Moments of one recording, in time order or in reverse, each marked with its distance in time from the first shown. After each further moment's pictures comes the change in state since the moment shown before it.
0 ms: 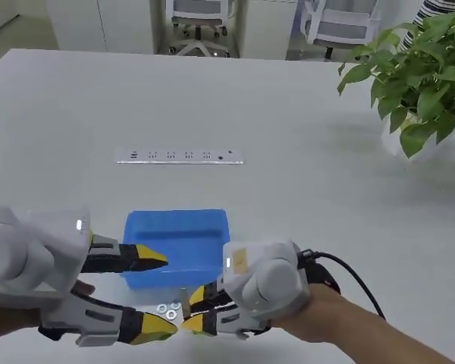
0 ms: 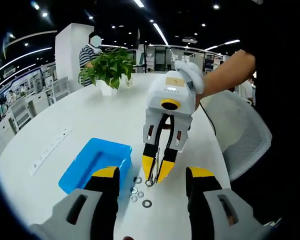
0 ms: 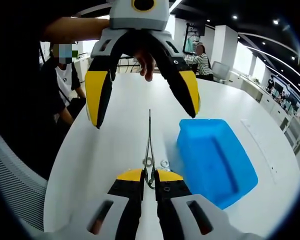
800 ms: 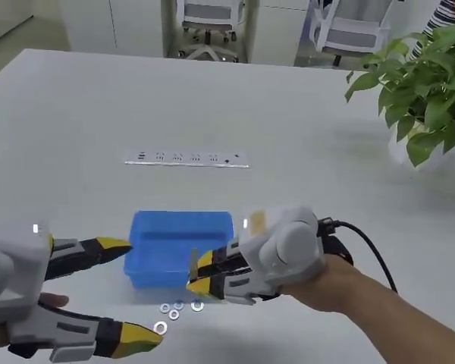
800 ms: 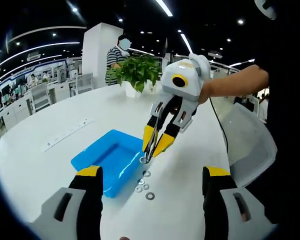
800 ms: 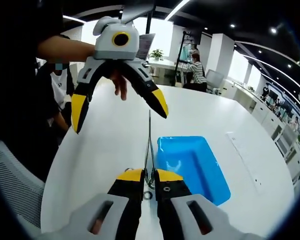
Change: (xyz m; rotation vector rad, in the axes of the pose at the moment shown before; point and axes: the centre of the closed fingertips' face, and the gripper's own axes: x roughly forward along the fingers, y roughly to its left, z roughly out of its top) left arm -0.027 0.012 -0.011 -0.149 -0.081 0.165; right arm -0.026 -0.035 0.031 -0.038 -0.044 -0.056
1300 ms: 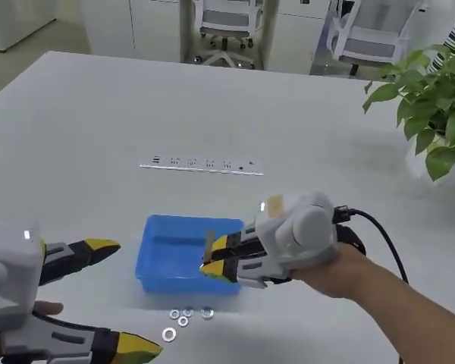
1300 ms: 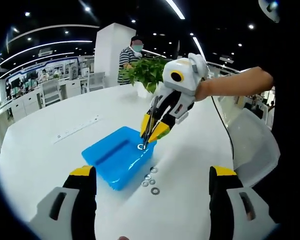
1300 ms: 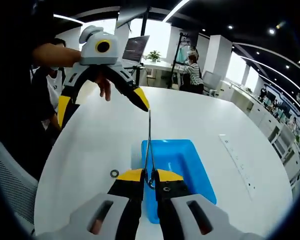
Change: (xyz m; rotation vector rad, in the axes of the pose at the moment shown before) left arm -0.016 0.011 -0.005 -0.054 -0.013 0.087; right arm 0.000 -0.033 0.005 -0.002 -0.013 -0.023
